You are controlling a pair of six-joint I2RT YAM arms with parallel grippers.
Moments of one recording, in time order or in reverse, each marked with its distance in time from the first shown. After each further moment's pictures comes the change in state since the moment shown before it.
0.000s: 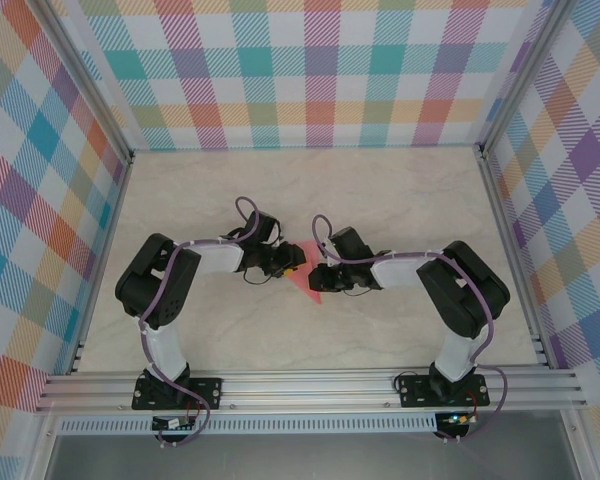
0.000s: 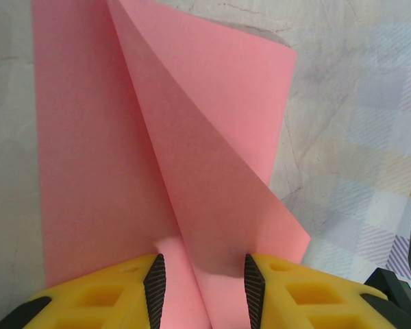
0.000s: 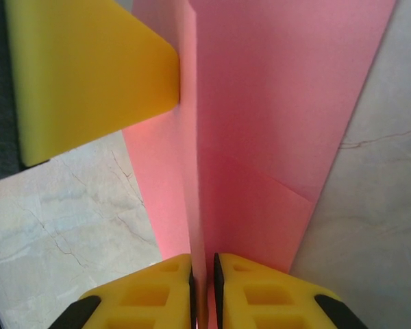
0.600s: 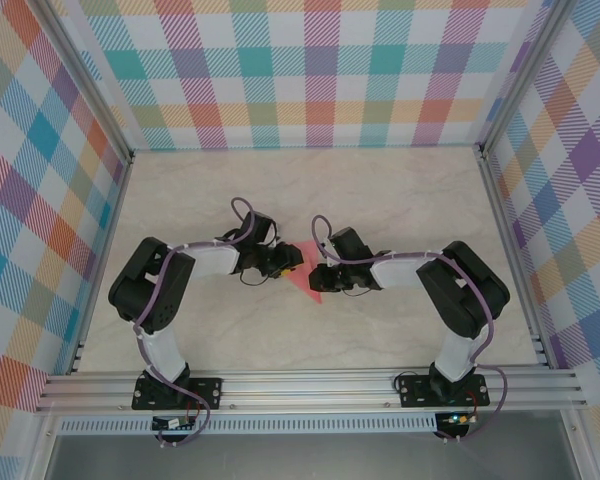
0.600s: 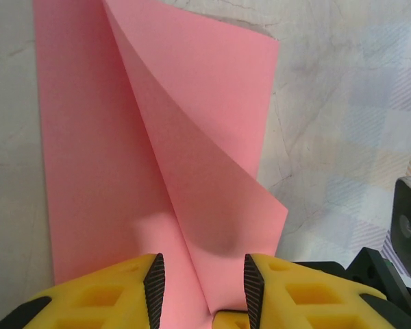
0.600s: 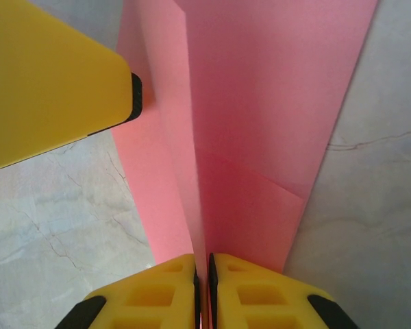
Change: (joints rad) left arm 0.010 -0.043 -0.032 0.004 0.012 0.000; right arm 0.005 0.000 0.000 -0.001 0.018 -0.002
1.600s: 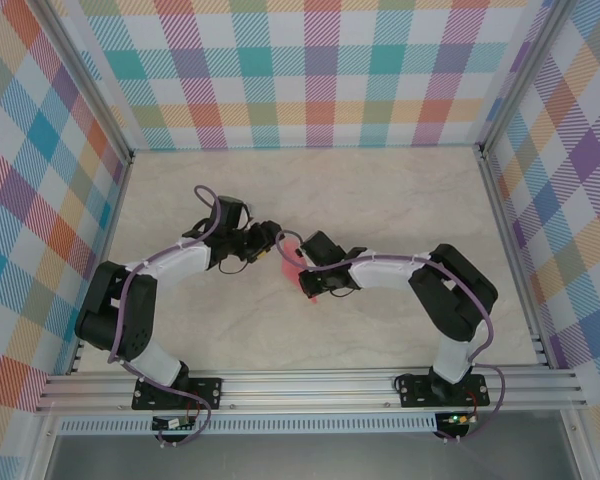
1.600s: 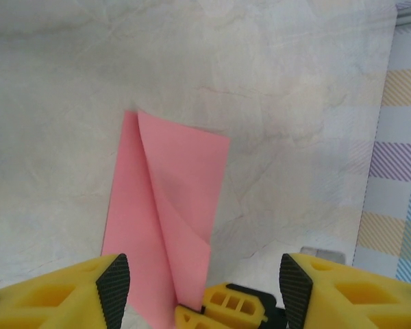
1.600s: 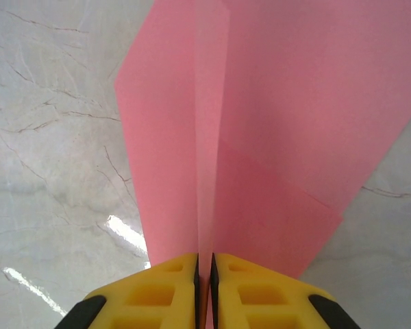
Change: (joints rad) left arm 0.138 -0.233 -0.034 -0.096 -0.053 -0.008; right arm 0.158 0.029 0.170 -0.244 0.323 -0.204
